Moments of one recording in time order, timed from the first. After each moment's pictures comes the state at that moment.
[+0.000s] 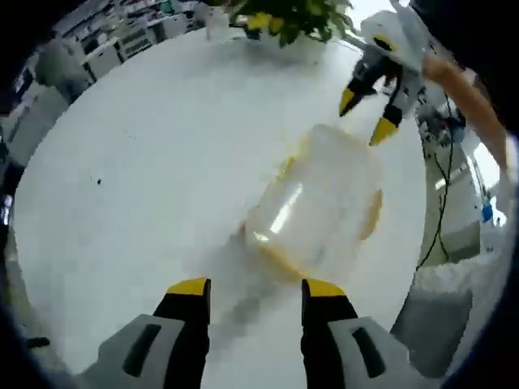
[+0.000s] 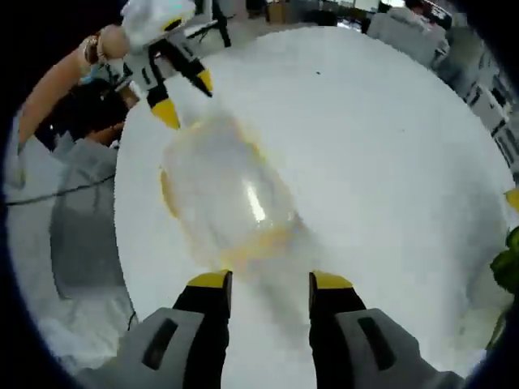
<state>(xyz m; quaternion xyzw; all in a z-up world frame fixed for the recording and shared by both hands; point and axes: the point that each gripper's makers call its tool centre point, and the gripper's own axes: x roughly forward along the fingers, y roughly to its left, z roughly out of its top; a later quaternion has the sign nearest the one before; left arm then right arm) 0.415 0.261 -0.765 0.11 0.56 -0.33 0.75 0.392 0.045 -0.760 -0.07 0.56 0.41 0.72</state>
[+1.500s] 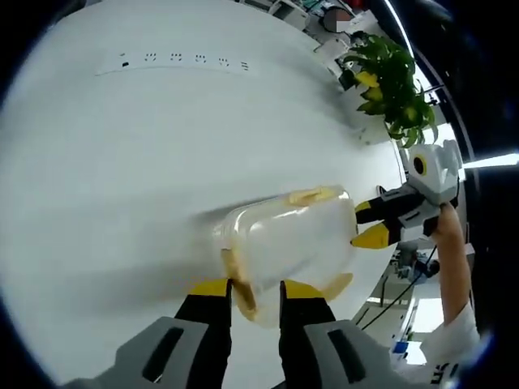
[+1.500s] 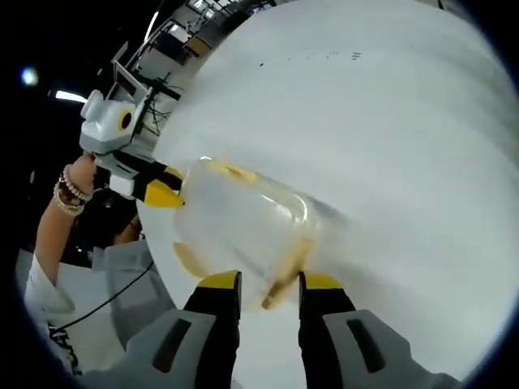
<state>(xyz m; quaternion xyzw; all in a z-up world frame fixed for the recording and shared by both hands) 0.383 0.221 -0.785 -0.11 0.63 -0.28 0.71 0.379 0.079 -0.785 0.07 0.62 0.36 0.69</state>
